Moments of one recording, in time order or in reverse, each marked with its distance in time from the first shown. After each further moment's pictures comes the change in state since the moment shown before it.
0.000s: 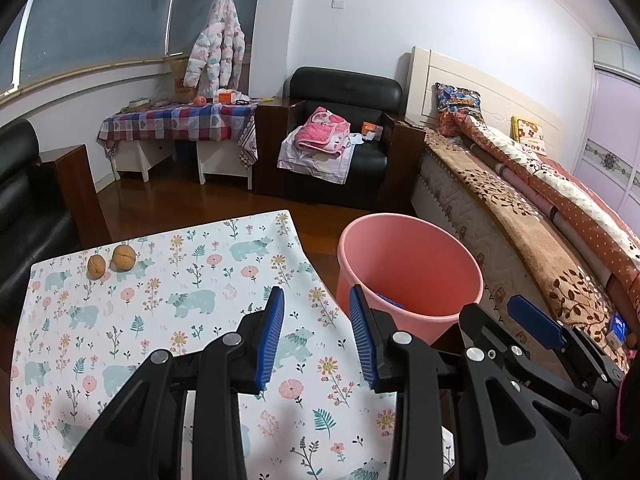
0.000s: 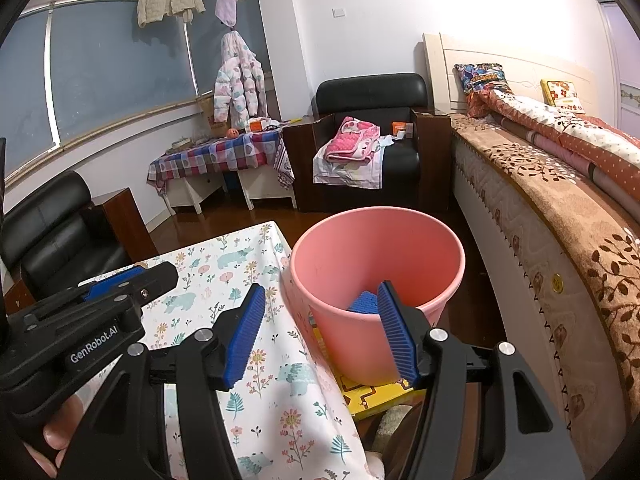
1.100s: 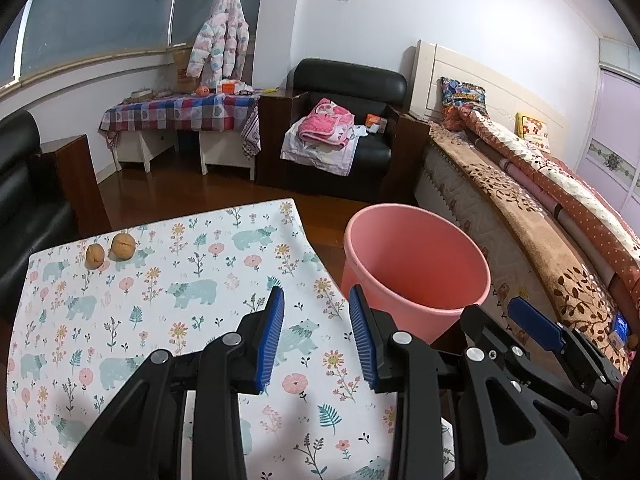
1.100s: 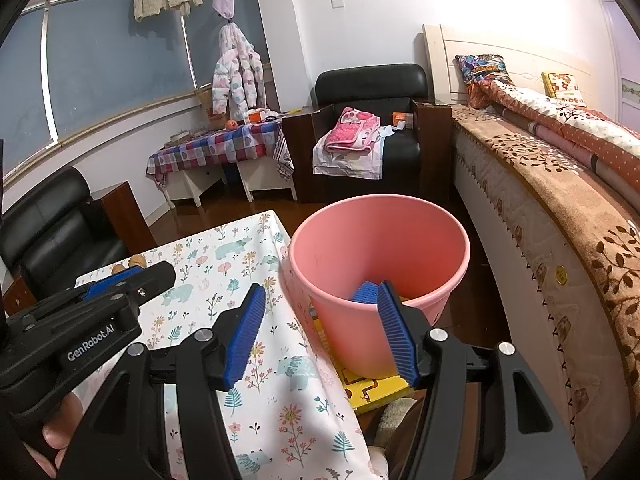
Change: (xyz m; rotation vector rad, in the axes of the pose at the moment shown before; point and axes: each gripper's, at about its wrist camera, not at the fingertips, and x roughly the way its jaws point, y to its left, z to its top) left arm 0.009 0.009 -0.010 -0.014 0.033 0.003; right arm 0.011 -0.002 -0.011 0.005 0.032 0.003
